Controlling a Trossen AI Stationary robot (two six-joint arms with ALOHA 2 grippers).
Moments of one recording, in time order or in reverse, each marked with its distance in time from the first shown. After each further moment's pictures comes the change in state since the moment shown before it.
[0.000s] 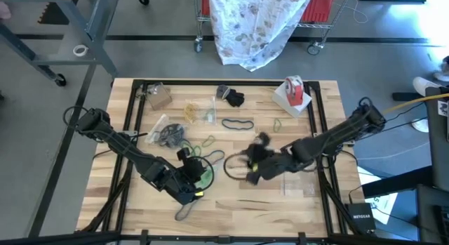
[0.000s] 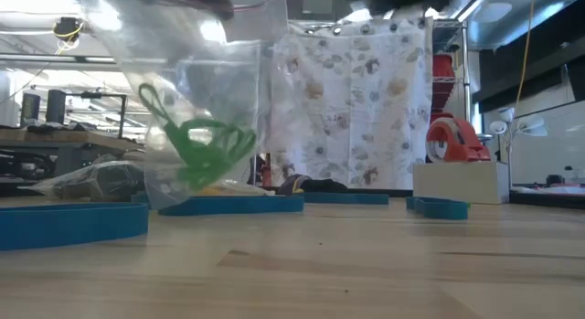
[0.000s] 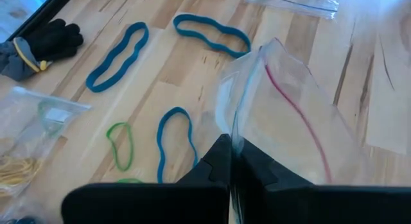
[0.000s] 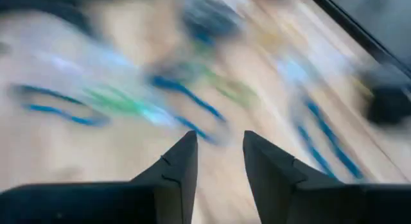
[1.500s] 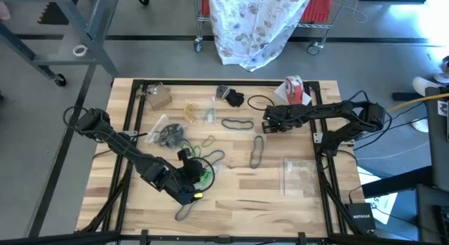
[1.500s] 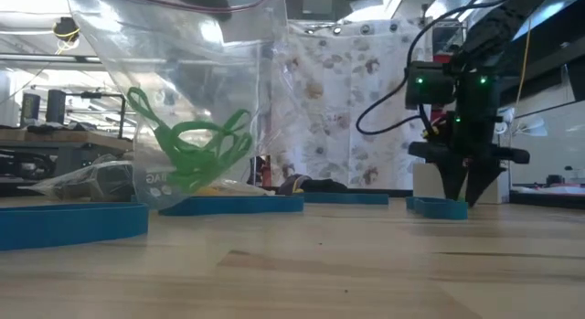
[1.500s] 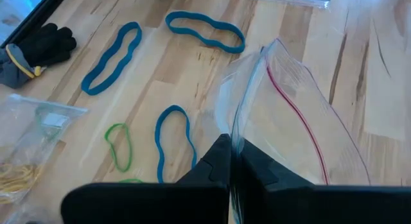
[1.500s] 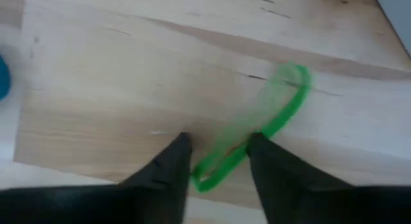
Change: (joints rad) left arm -0.002 0.000 0.000 -0.001 0.022 0.049; right arm -0.816 -0.007 -0.567 0.008 -0.418 0.403
